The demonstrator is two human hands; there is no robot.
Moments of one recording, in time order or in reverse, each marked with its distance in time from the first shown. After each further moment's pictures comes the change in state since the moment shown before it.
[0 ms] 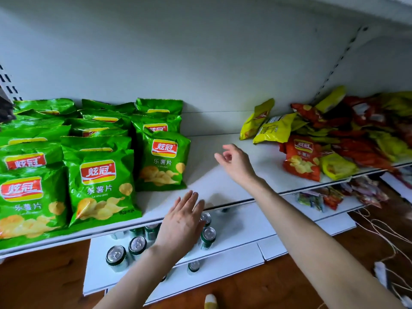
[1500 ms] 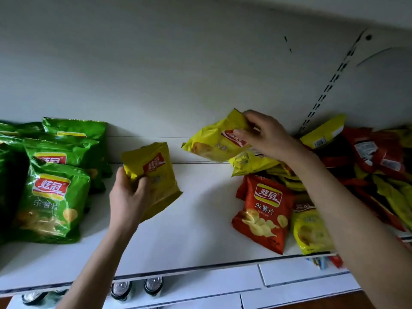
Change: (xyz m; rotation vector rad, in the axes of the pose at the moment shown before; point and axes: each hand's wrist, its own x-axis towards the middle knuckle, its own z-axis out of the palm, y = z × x) left_hand 0.209 0.065 0.035 -0.744 0.487 -0.969; right_hand 0.181 0.106 -0.209 0.066 -0.232 -0.570
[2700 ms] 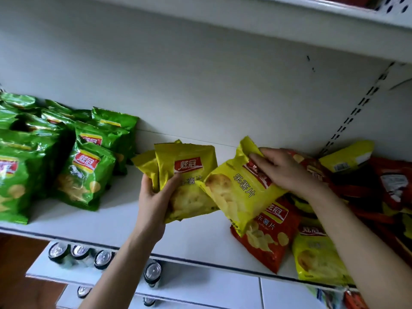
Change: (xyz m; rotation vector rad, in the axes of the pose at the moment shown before) left_hand -0.061 0.037 0.029 -0.652 0.040 -0.258; right_hand -0.038 0.001 -0.005 0.169 -0.223 0.125
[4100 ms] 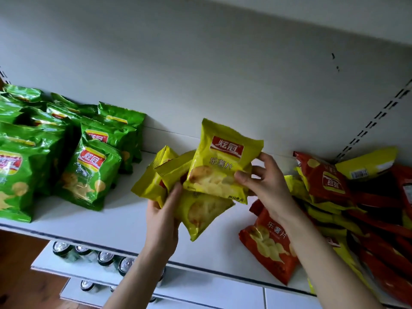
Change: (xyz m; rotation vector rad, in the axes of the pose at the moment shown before) left_hand 0.001 -0.024 -0.005 -0.215 0.038 -0.024; right_hand 0.005 0.005 0.061 0.587 0.204 0.144
